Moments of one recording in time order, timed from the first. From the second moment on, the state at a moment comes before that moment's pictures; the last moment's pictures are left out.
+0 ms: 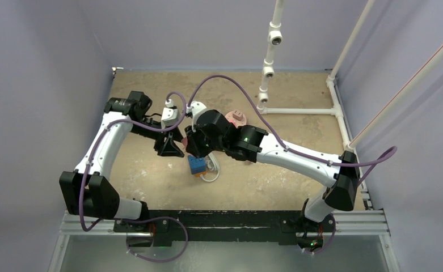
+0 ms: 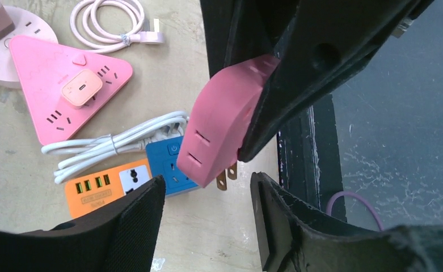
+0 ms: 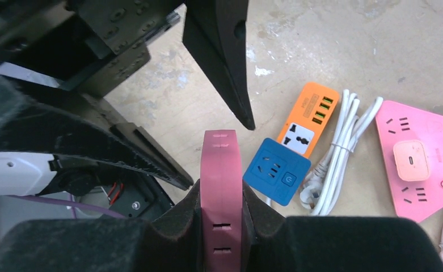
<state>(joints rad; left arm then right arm) -0.11 1.39 1.30 -1.43 1.13 1.27 1.13 1.59 1.52 -0.51 0.11 0.39</state>
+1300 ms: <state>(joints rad) -0.06 1.37 1.03 -1.16 1.01 1.29 1.11 1.59 1.31 -0.48 0.03 0.48</state>
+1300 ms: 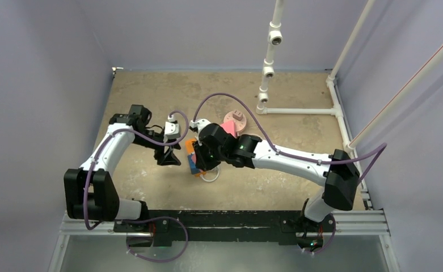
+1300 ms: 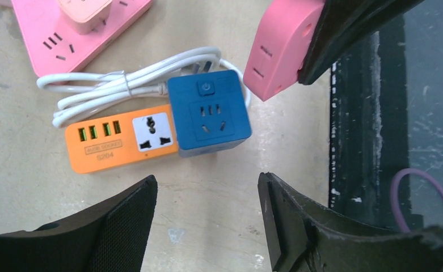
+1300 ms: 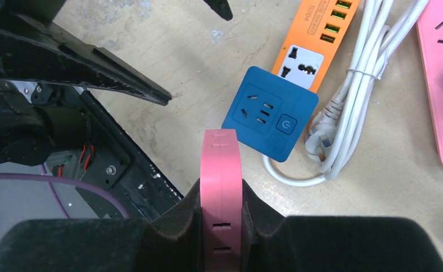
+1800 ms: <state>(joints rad) -0.06 1.50 0.95 -0.86 0.97 1.21 1.06 1.69 1.32 -0.47 0.03 0.50</state>
